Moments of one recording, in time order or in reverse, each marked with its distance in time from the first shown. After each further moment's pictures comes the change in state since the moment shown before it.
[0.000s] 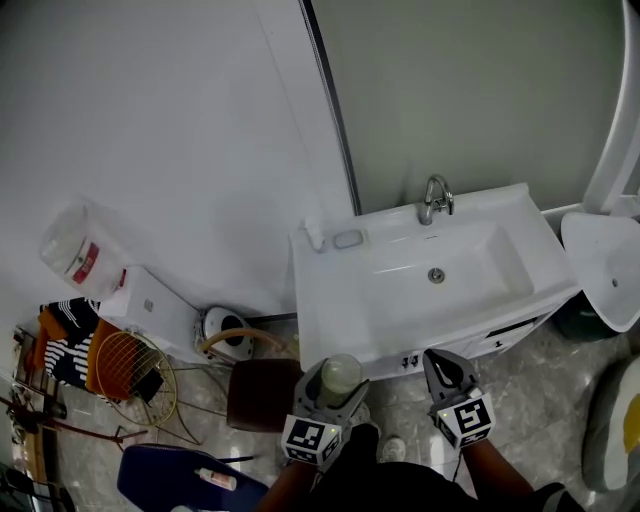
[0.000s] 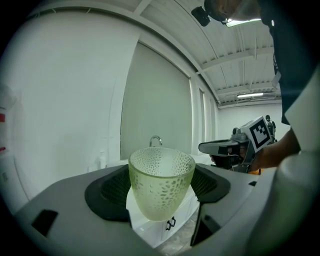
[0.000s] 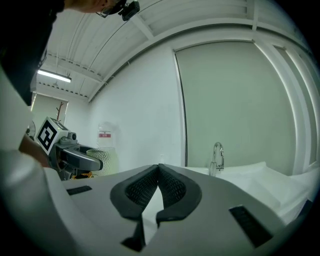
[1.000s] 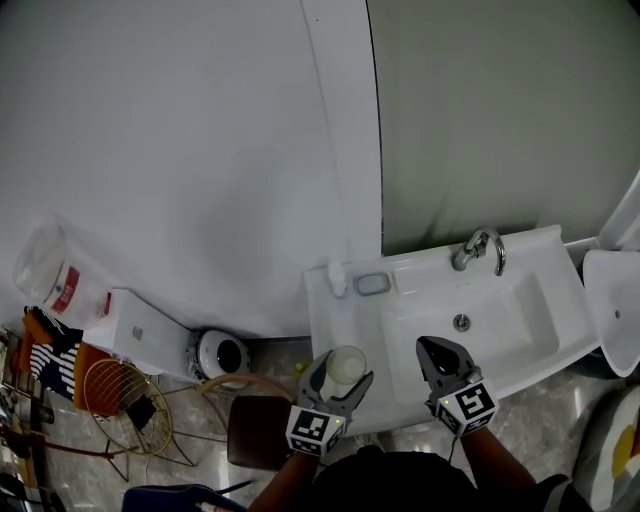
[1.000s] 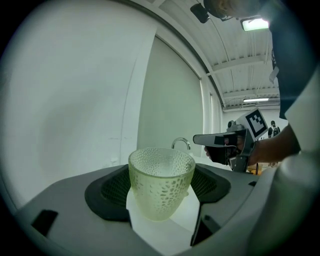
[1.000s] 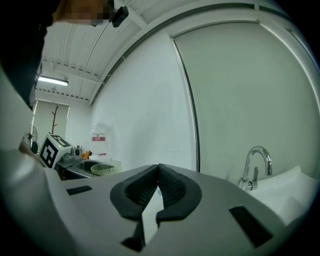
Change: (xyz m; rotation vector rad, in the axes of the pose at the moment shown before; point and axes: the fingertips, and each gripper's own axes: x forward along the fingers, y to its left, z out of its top) left arm 0.134 0.182 0.022 -0.040 -0.024 -0.008; right arm 0.238 -0.043 0.034 0.026 -0.014 0.090
